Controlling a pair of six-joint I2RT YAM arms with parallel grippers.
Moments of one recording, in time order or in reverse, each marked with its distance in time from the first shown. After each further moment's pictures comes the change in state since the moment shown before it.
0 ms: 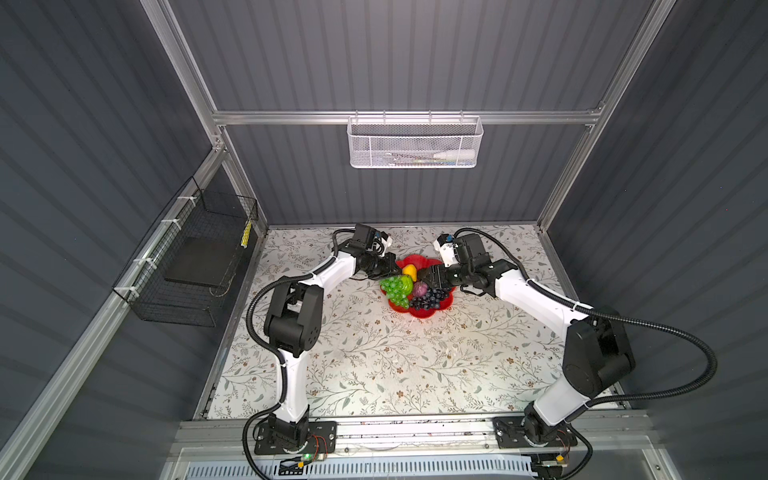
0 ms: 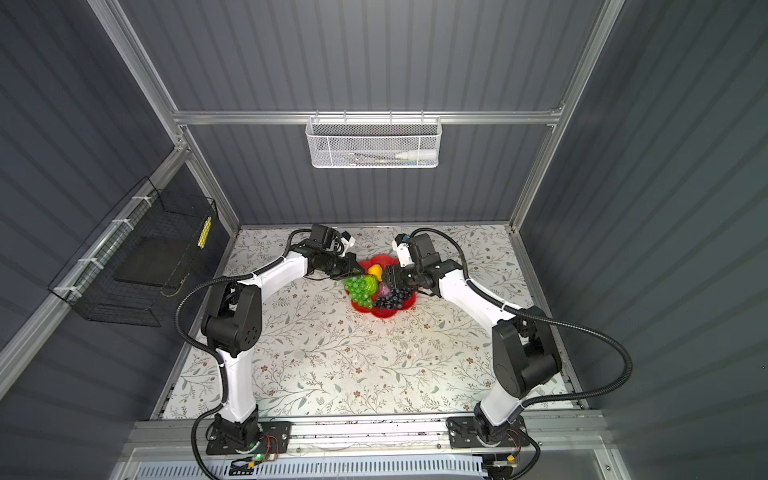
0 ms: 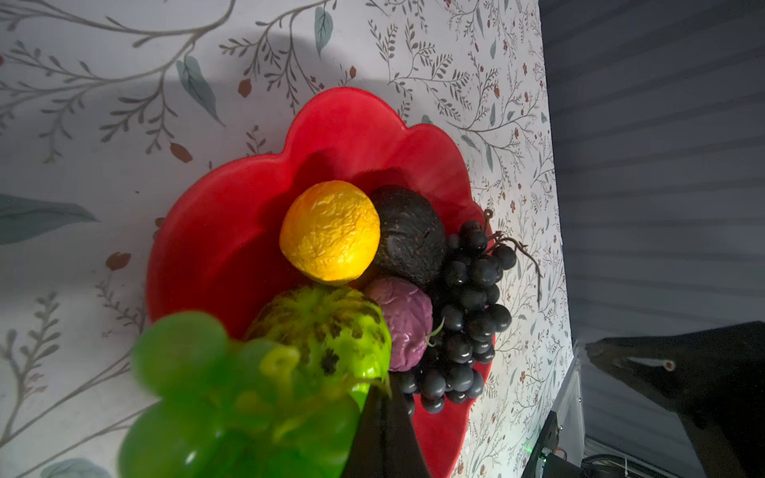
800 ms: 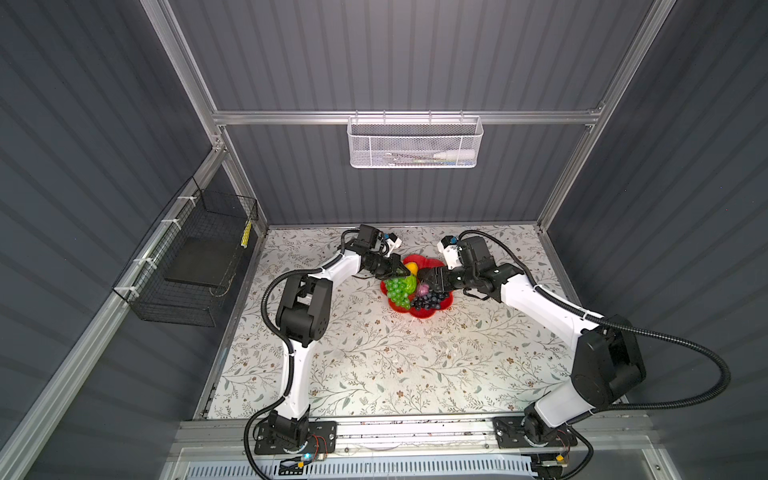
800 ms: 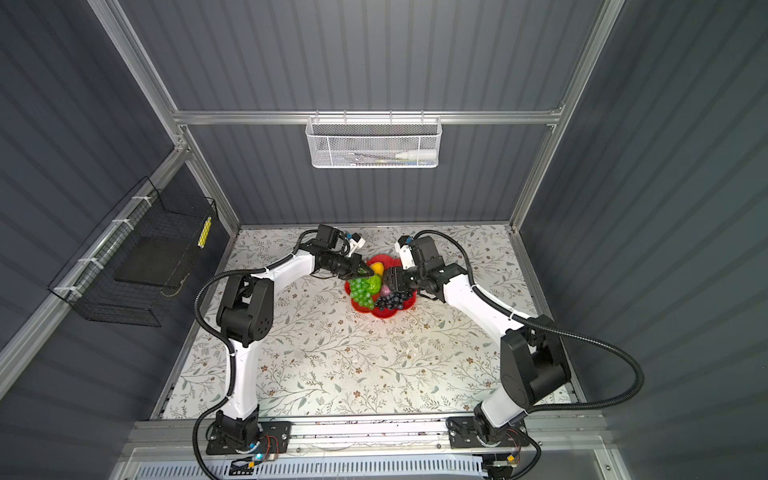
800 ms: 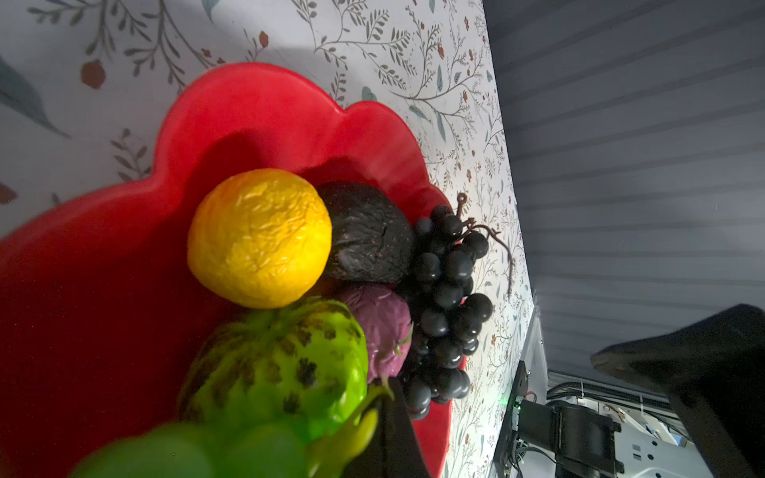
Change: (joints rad) left arm 0.004 0.125 0.095 0.010 0.201 0.086; right arm 0.007 -0.069 -0.042 -0.005 0.011 0.036
